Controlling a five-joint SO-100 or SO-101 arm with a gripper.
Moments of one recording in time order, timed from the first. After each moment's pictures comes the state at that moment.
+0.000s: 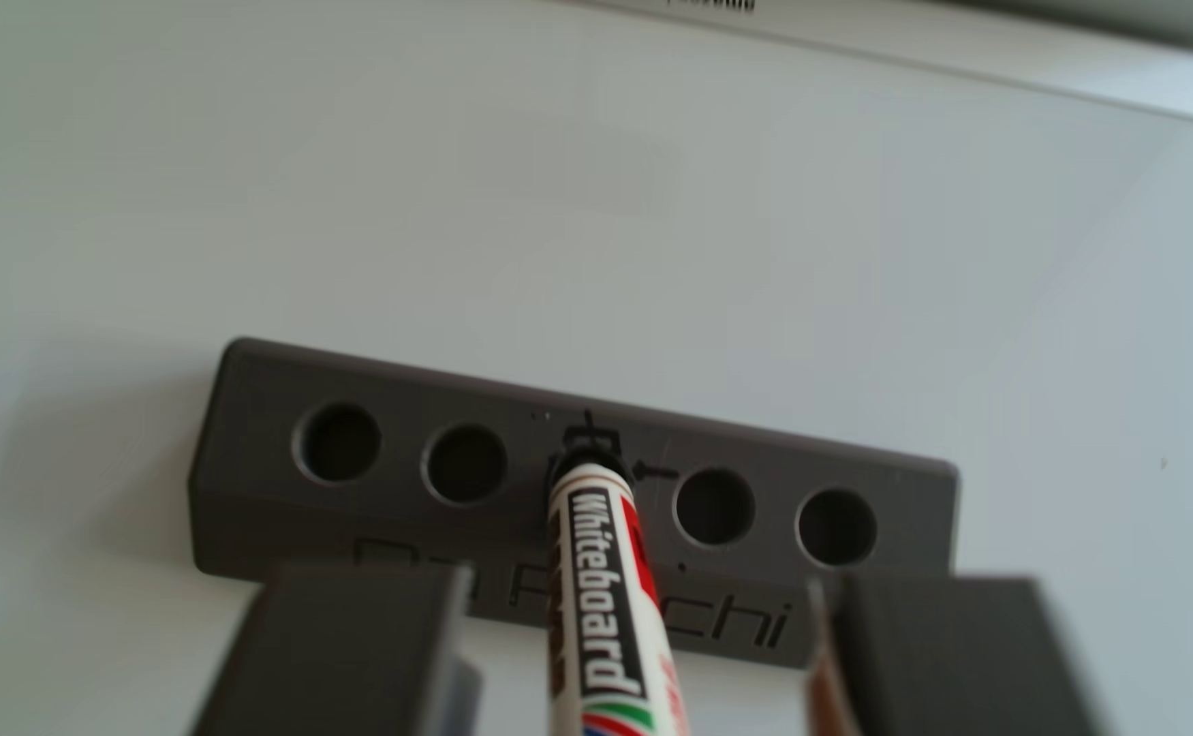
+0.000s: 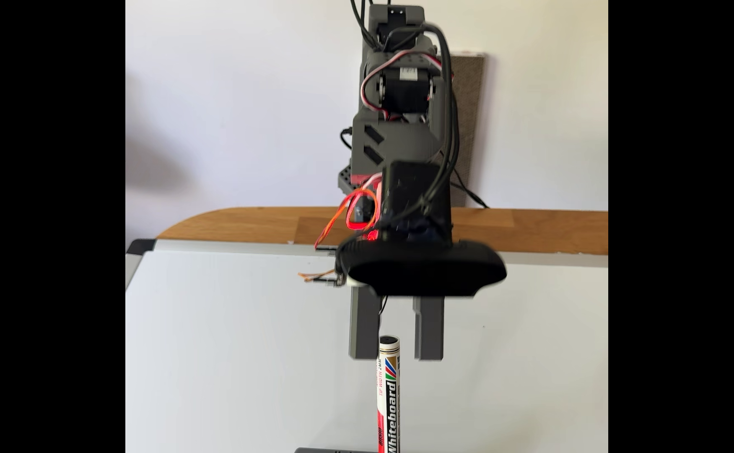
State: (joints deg) arm 2.3 74.3 66.3 61.1 -10.4
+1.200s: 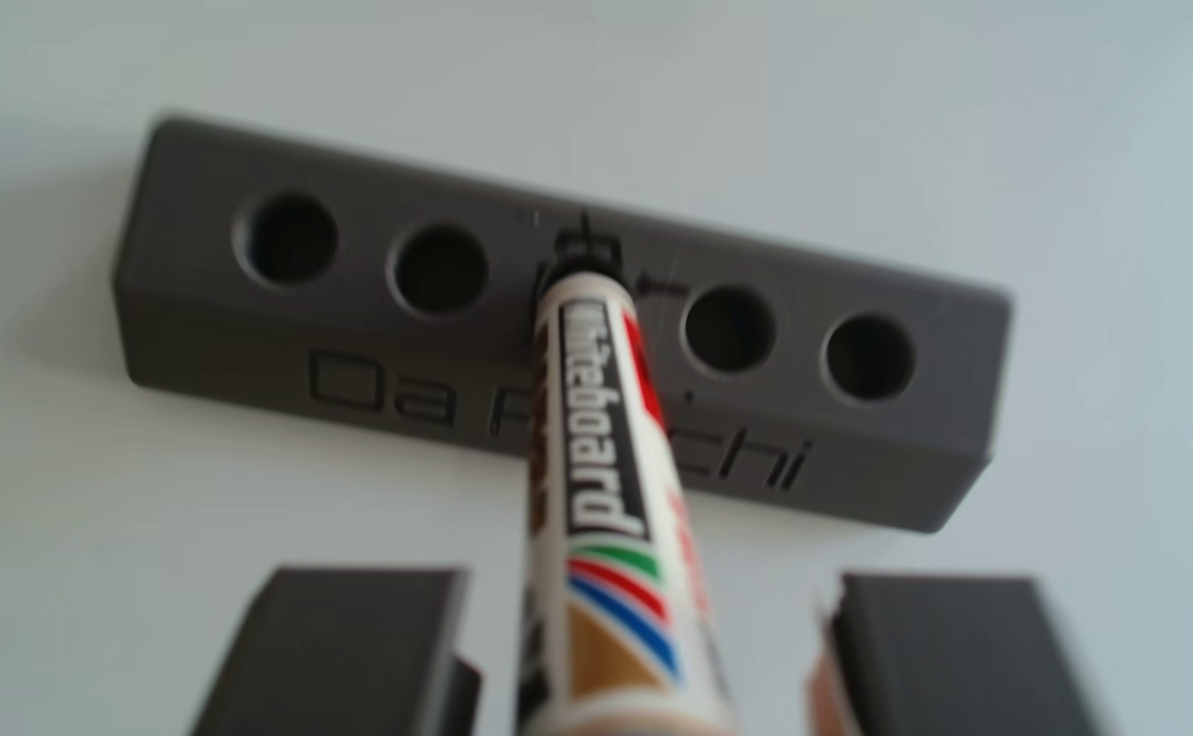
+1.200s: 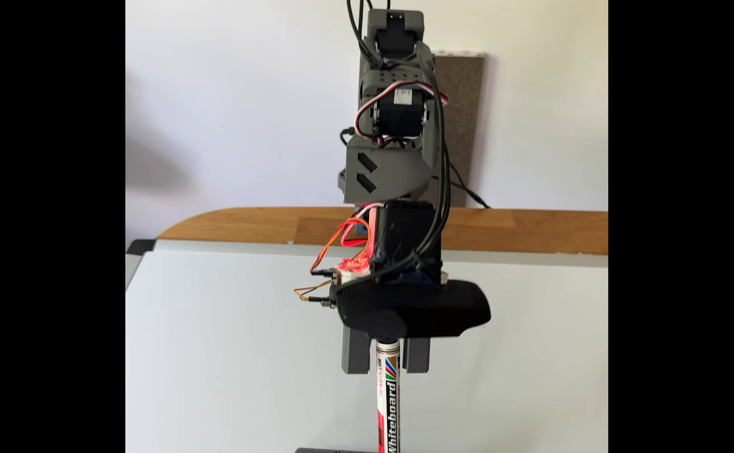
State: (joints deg) arm 2.8 71.5 66.7 67.4 -12.7
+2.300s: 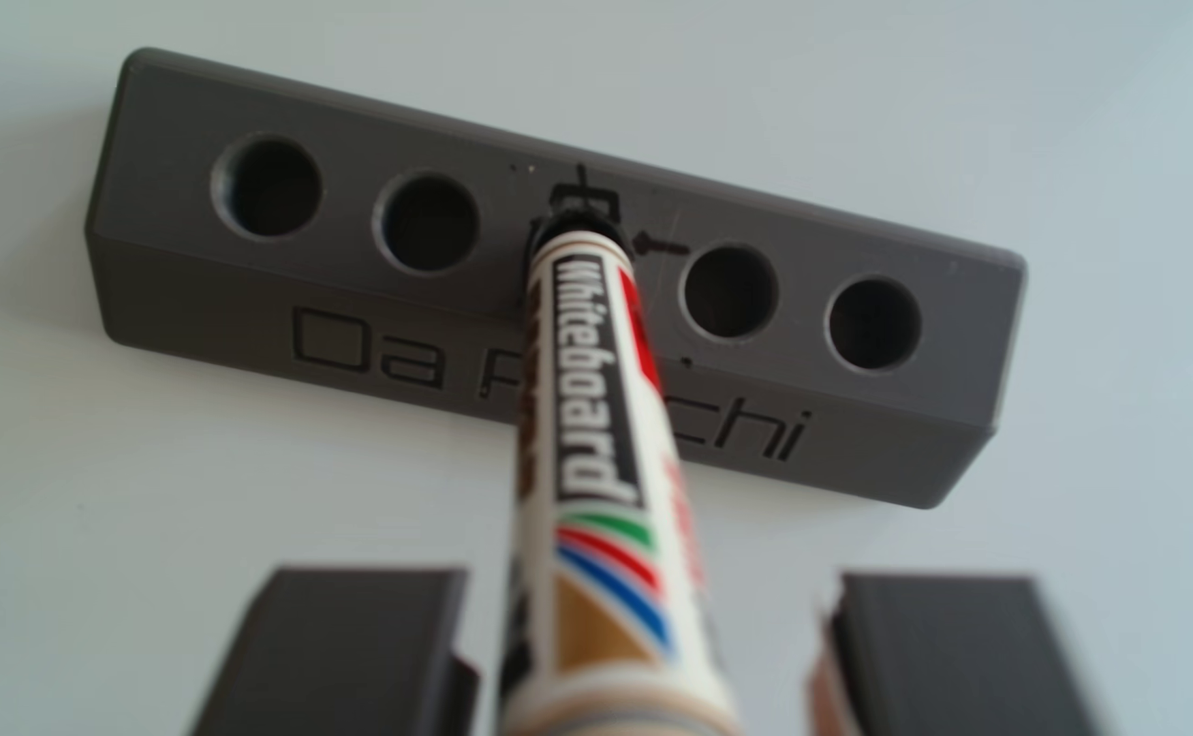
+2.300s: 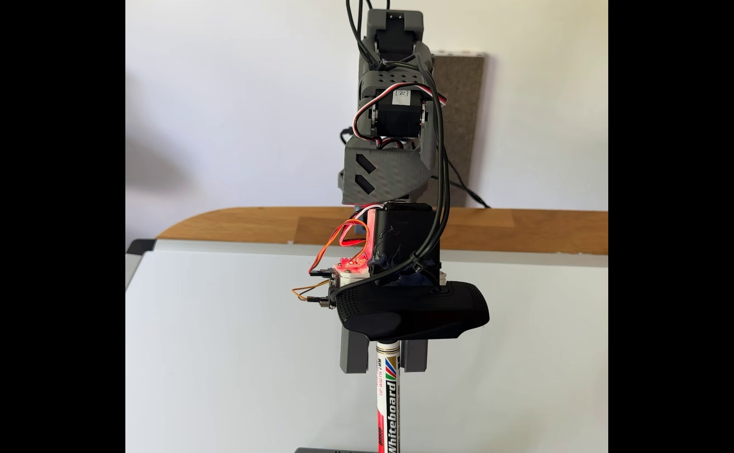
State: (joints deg) arm 3.0 71.5 66.7 67.9 -14.9
